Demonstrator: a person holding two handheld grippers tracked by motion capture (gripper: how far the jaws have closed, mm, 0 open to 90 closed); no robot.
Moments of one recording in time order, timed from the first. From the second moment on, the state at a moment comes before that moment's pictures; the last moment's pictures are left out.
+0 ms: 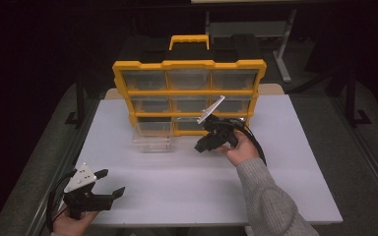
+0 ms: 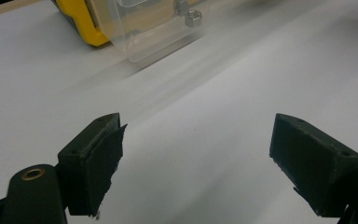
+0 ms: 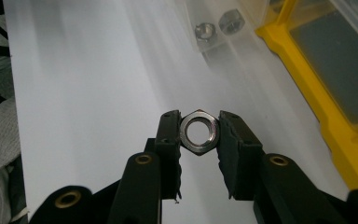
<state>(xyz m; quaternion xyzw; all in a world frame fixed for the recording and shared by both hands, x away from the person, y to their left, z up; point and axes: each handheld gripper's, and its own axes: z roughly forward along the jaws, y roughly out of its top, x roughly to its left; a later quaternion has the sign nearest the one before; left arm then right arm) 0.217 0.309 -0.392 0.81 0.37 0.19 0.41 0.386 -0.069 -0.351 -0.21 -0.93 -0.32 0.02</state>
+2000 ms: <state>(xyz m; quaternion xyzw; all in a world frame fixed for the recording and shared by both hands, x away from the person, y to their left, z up) 0.216 0.311 -0.391 0.81 0.36 0.20 0.41 0.423 0.067 -0.298 -0.14 -0.95 -0.29 0.01</state>
